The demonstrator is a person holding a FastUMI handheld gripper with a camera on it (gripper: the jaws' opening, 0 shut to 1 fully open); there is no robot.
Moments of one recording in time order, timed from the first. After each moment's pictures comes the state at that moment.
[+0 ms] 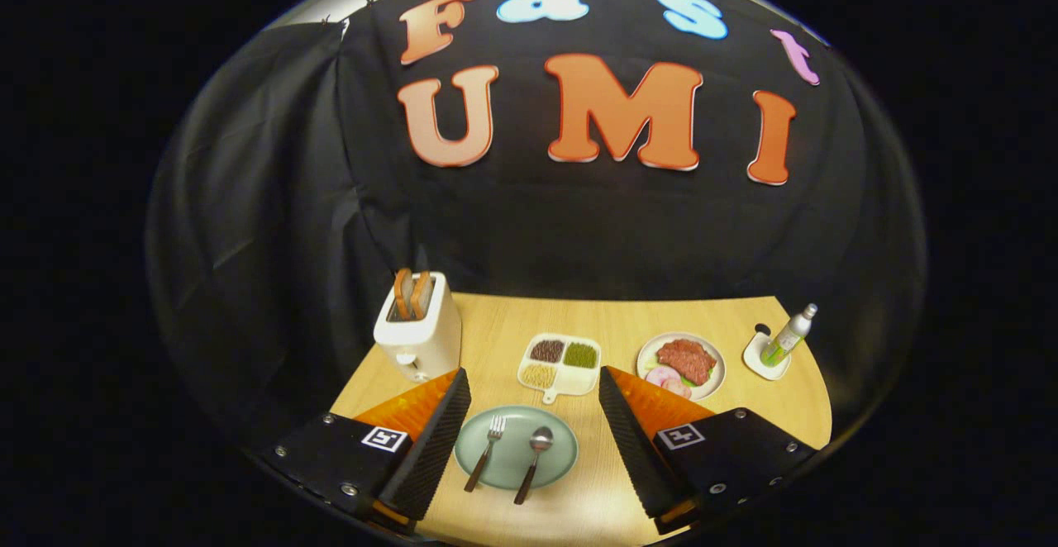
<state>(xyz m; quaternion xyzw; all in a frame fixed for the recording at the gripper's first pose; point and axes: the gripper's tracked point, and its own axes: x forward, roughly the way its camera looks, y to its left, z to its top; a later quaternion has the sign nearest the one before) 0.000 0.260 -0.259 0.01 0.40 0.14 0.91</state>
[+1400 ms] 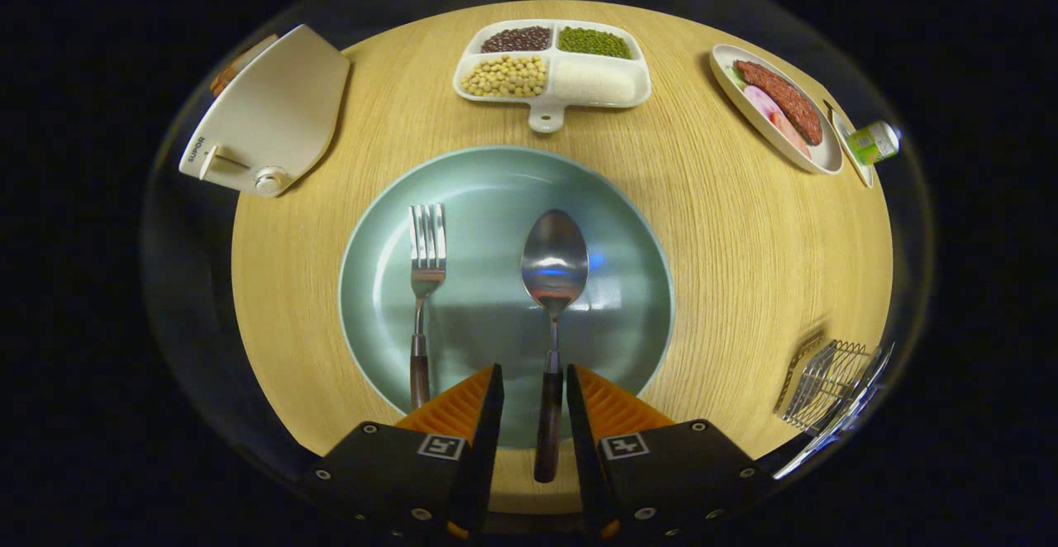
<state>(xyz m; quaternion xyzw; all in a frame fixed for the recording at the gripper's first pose) -0.108 0.286 -0.532 0.01 0.76 0.05 0.65</state>
